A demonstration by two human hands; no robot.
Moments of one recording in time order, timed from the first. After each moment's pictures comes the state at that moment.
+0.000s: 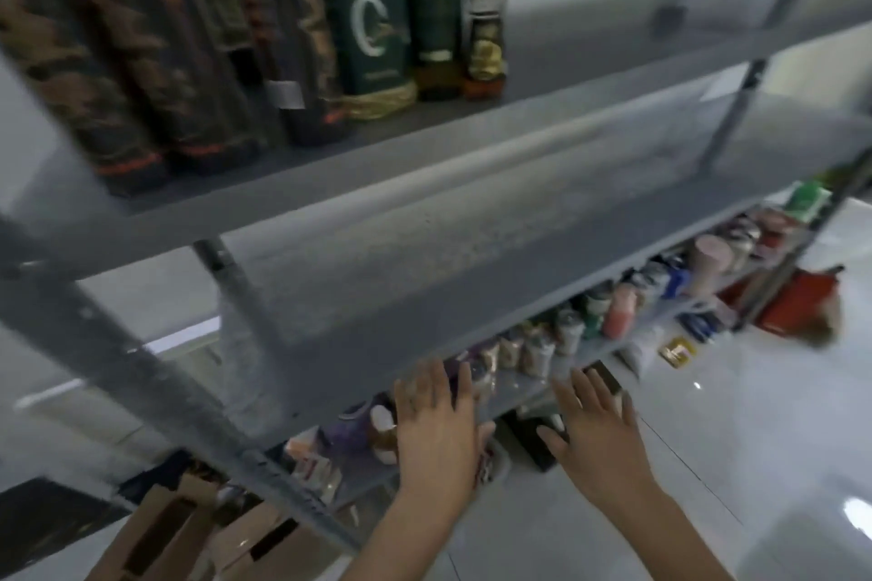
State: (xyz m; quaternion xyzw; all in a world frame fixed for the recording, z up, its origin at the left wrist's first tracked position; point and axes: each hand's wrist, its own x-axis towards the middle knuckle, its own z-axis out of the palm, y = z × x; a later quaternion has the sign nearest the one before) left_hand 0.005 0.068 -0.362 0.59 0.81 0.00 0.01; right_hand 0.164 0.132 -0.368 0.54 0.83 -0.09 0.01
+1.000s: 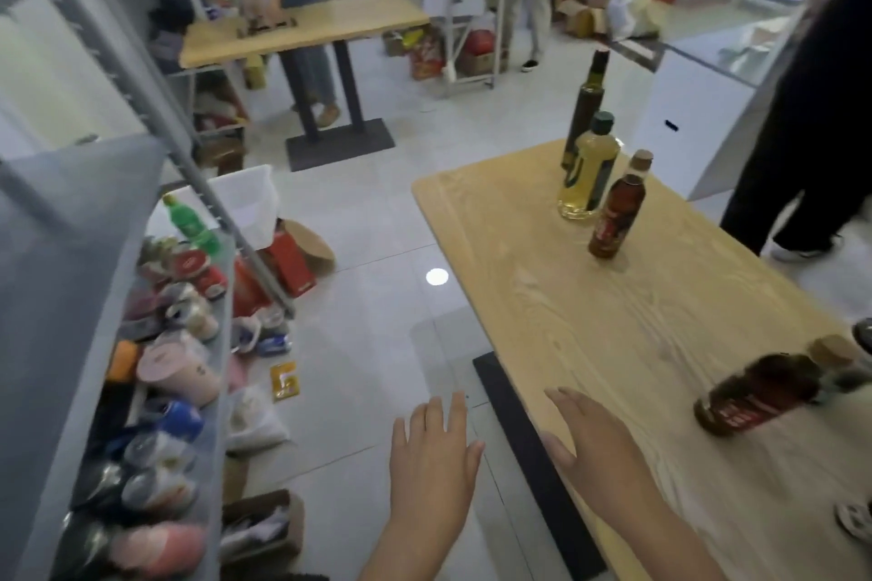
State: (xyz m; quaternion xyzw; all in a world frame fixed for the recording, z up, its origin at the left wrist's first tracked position) left_hand 0.453 0.305 -0.427 0.97 0.22 0.03 0.03; right_hand 0.561 0.144 -0.413 0.93 0.30 -0.15 -0.14
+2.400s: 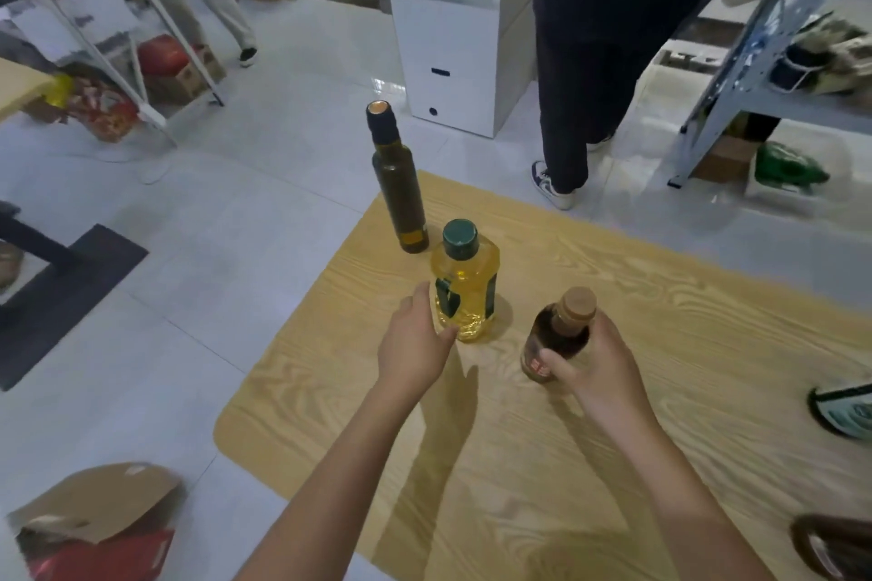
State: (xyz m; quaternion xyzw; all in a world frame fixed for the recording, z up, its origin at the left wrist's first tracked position) left_hand 1.038 0.431 -0.429 0.96 0.00 -0.12 0.26; right_hand 0.962 0.240 -0.434 0.88 -0.21 -0.03 -0.41
